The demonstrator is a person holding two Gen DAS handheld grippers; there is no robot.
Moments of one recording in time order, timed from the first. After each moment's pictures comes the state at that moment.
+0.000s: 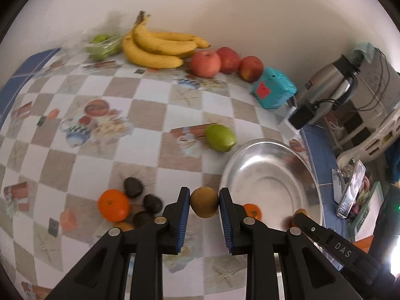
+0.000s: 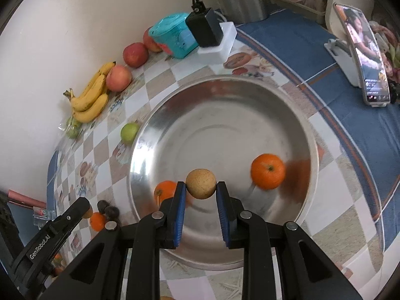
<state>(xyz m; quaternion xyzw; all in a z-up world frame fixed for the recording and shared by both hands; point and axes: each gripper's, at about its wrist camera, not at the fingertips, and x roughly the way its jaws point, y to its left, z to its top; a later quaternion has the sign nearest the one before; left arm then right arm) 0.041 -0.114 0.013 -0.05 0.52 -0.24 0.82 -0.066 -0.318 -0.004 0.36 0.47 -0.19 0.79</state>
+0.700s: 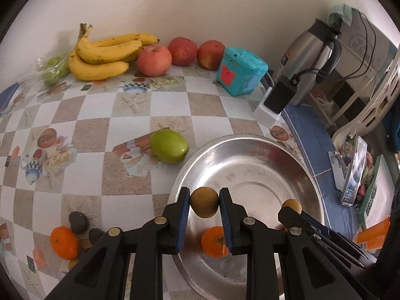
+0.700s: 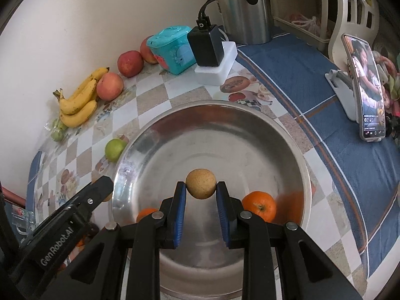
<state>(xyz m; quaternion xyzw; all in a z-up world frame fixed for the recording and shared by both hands) 0.048 -0.195 -0.009 0.02 0.50 -0.30 0.81 -0.046 -0.326 -0.008 0.29 0.46 -0.22 0.81</state>
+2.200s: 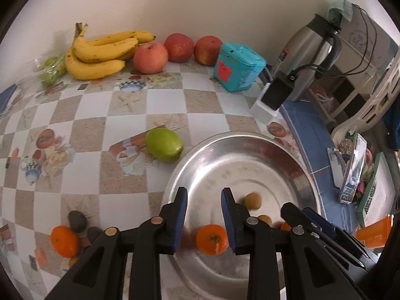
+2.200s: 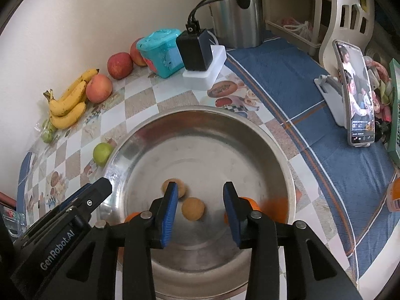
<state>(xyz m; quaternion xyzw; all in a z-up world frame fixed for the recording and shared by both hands) 0.047 -0.196 -0.004 0.03 0.52 -0.29 0.80 -0.047 -0.330 -0.002 0.27 0.47 -0.25 0.80</state>
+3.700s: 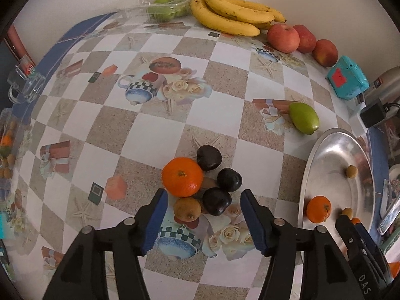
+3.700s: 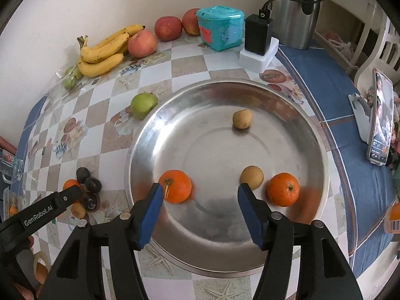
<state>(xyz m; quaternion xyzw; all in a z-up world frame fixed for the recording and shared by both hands) 0.050 -0.073 -0.031 0.00 0.59 -0.07 0.80 -0.032 -0.273 -0.006 0.19 0.53 -0.16 0.81</state>
